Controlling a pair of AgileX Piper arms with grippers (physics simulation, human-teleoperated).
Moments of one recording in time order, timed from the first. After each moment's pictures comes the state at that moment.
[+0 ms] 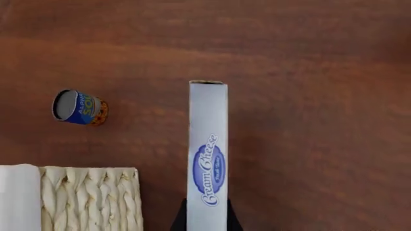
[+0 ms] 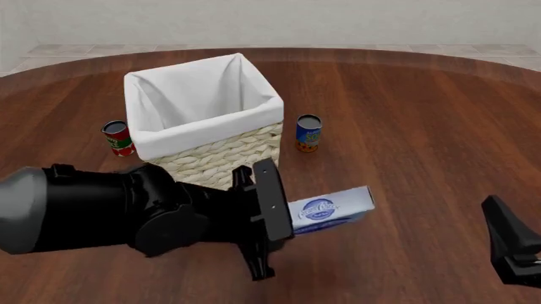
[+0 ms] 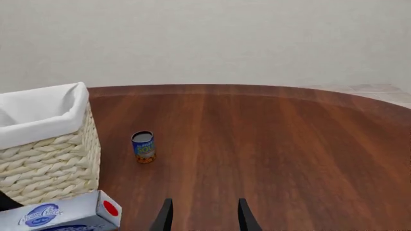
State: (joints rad) left arm -0.94 1.53 -0.79 0.13 0.51; right arm 0.04 0.04 0.00 0.01 0.04
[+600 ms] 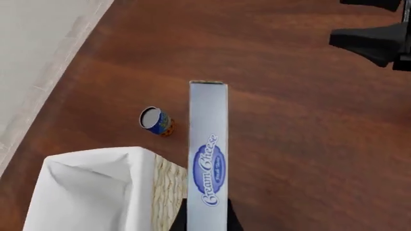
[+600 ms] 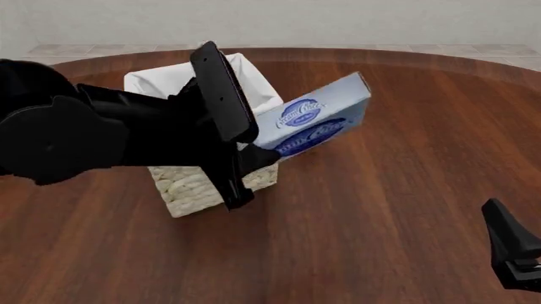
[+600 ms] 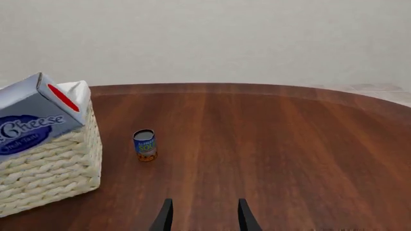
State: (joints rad) left arm -0.87 1.26 -0.98 0.38 0.47; right arm 0.05 0.00 0.00 0.05 0.04
